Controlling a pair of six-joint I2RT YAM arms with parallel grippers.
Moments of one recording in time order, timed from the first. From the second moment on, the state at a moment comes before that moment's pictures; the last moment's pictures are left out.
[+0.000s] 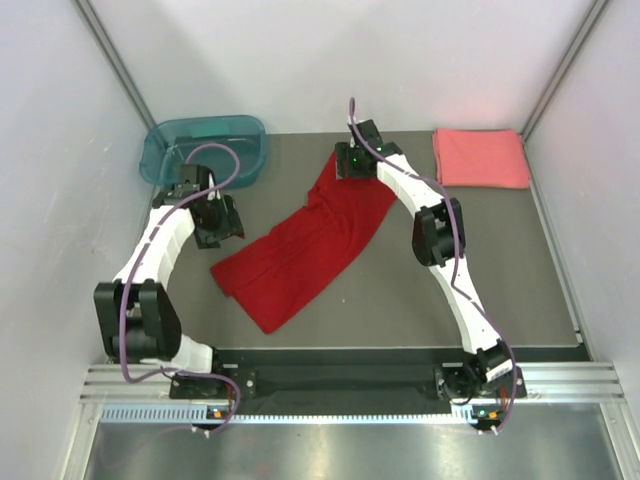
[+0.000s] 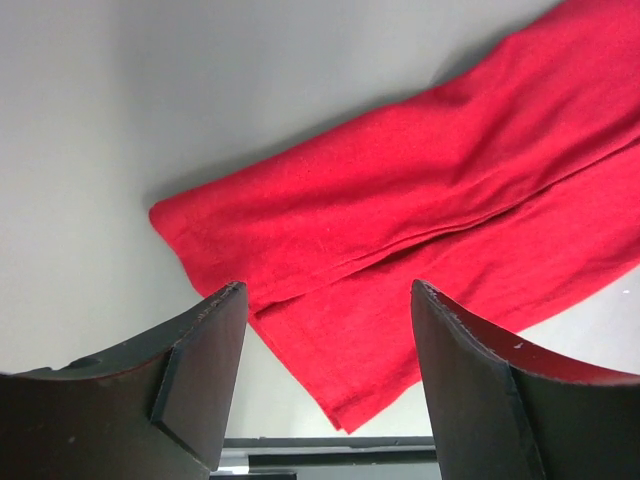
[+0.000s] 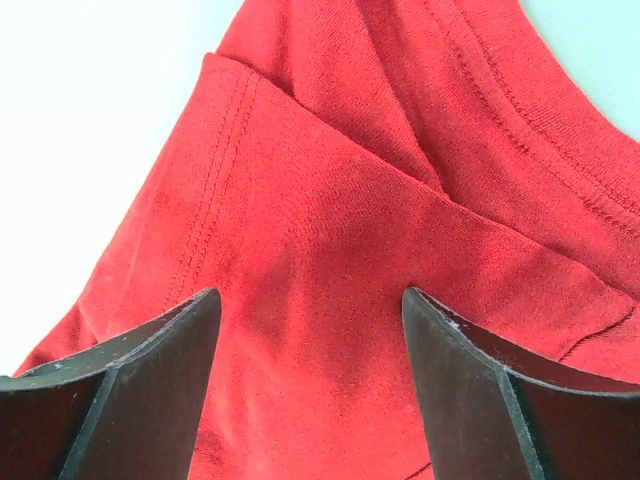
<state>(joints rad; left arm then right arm) -0.01 1.45 1.20 -0.83 0.08 -0.35 0.44 2.69 2.54 -0.66 0.00 0.29</state>
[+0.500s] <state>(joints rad) -0.29 1.67 1.32 -0.81 0.10 -0.26 0.42 2.47 2.42 -0.76 -0.07 0.26</state>
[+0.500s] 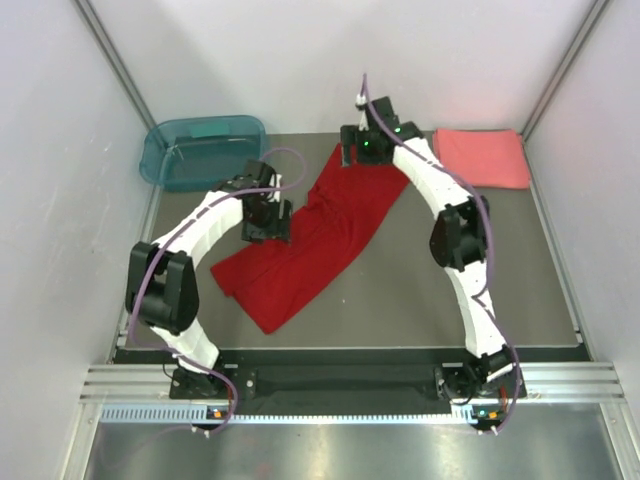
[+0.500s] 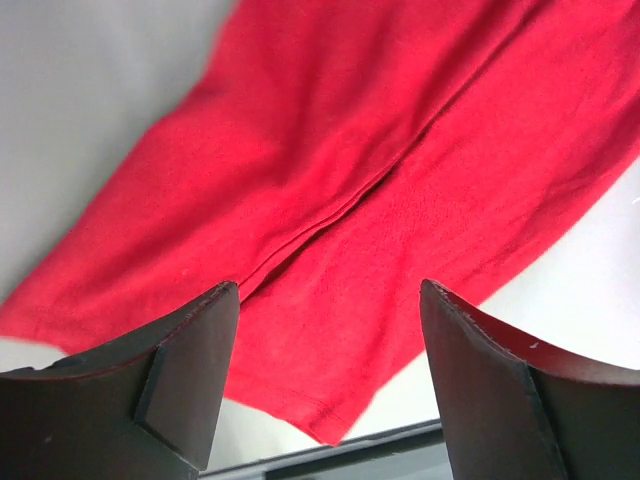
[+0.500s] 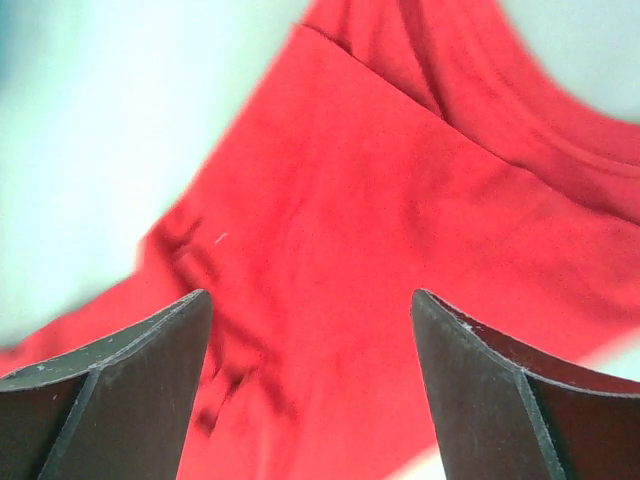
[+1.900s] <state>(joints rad) -0.67 1.90 1.26 -0.83 -0.01 -0.53 0.22 1.54 1.42 -0.77 -0.14 0.23</state>
